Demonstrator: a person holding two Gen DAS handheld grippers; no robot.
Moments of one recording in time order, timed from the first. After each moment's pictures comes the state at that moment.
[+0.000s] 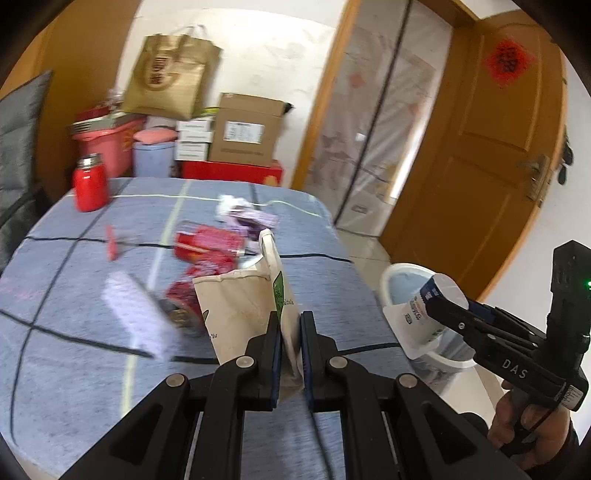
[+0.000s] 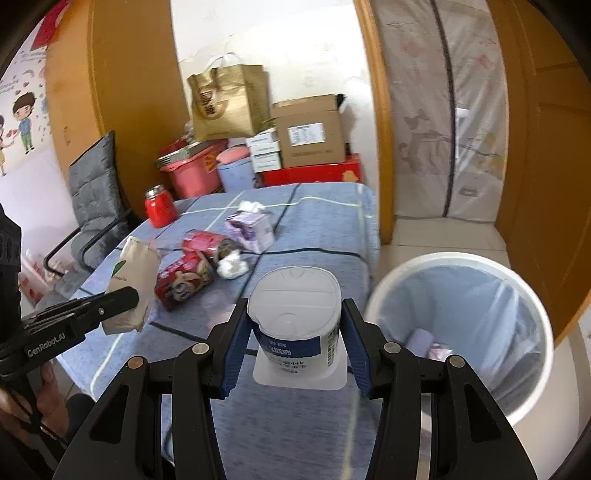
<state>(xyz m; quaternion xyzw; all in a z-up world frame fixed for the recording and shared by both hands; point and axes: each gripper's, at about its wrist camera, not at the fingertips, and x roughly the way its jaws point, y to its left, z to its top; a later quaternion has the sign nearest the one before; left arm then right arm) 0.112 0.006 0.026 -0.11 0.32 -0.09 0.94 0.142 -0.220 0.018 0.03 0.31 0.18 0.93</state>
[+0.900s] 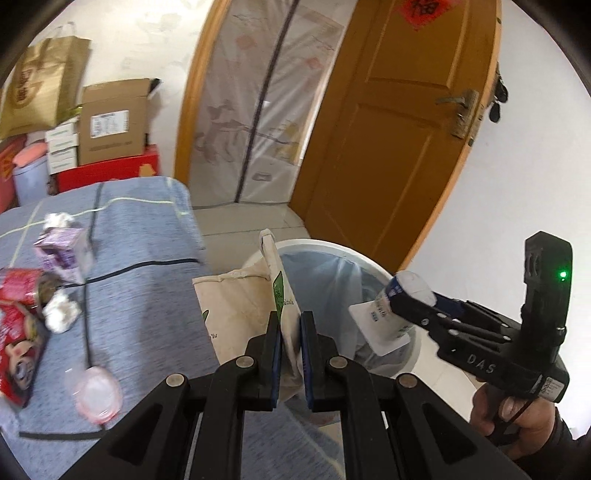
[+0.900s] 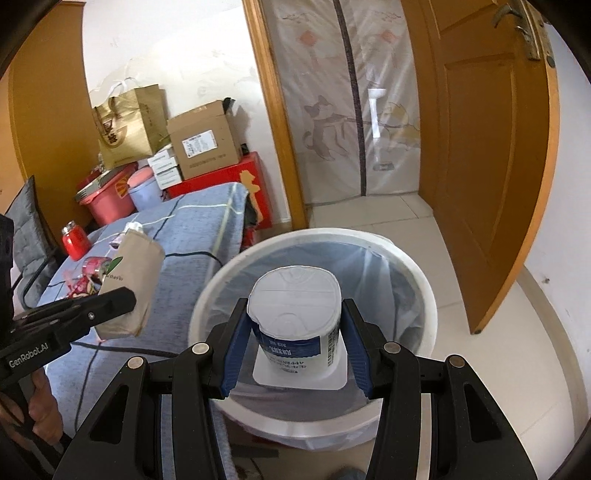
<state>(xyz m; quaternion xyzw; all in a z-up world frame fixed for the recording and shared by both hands) 0.186 -0.146 0.011 -0.05 0.35 -0.27 0.90 0.159 -0.348 -0.007 0.08 0.34 0.05 0.94</state>
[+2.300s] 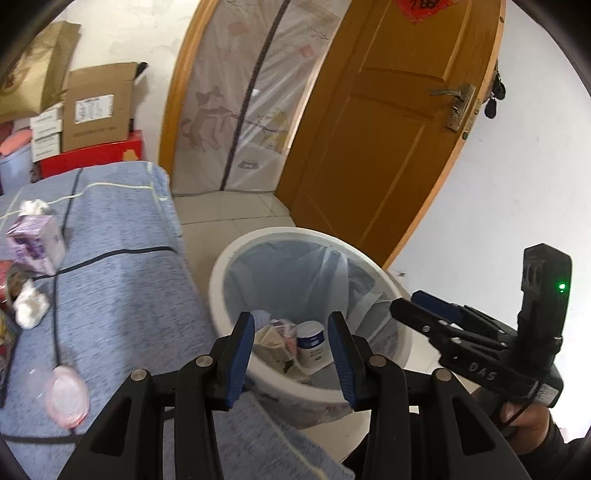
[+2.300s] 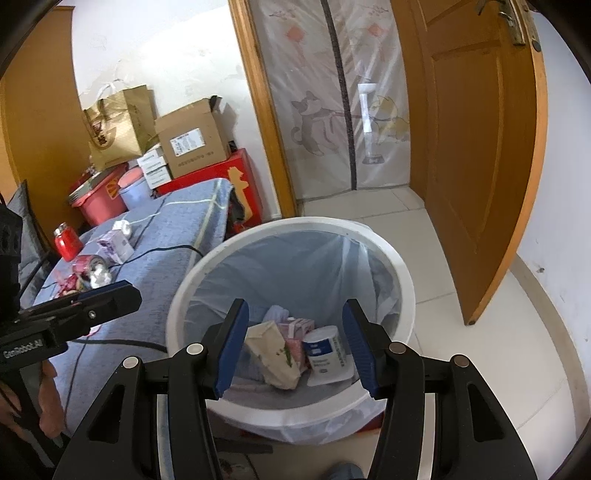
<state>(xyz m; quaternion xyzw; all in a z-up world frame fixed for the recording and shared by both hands) 0.191 -0.152 0.000 -0.07 0.36 -0.29 0.88 0.147 -0.362 -0.009 0.09 0.34 0.05 0.94</state>
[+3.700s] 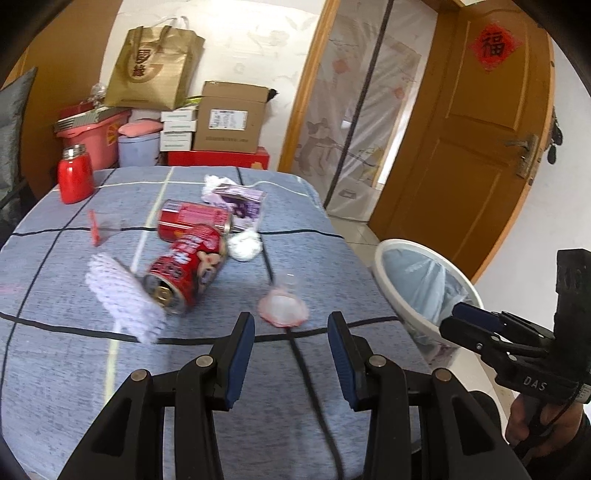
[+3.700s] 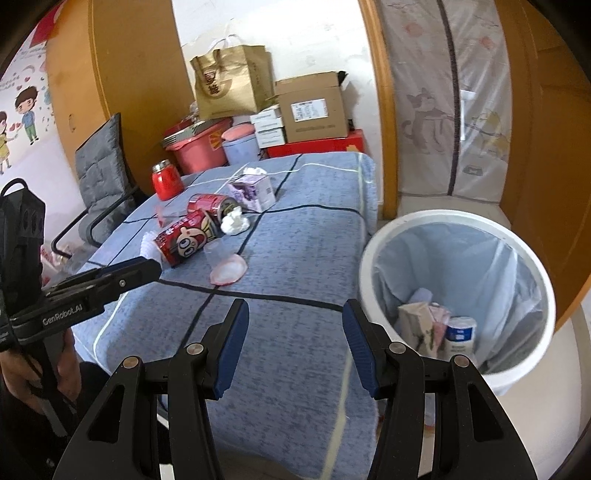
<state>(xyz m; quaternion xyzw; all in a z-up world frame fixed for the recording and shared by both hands) 0.107 0.010 0.004 -0.09 0.33 -0.10 0.93 0.118 -0.220 -0.006 0.02 0.35 0.22 0.91</state>
